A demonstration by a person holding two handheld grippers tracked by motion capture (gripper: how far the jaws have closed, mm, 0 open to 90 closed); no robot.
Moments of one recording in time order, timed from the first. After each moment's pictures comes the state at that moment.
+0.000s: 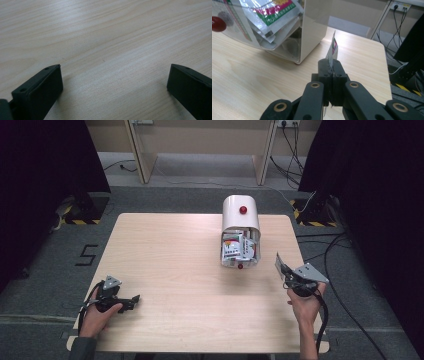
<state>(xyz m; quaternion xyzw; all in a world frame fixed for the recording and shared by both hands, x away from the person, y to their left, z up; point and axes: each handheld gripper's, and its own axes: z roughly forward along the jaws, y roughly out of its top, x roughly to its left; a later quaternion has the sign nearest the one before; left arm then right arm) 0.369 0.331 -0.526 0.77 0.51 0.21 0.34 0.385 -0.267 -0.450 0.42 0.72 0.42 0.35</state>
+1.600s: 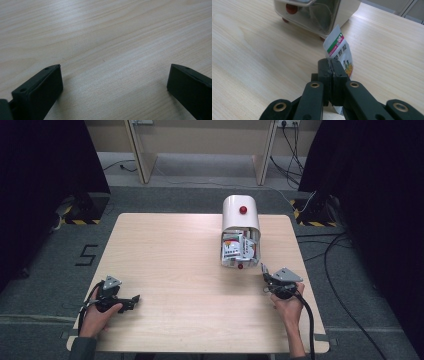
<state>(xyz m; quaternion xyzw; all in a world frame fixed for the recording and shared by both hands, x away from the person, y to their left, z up) 0.369 0.331 -0.526 0.77 0.51 0.21 0.34 0.401 -0.231 -0.493 0.40 0.78 0.38 0.29</state>
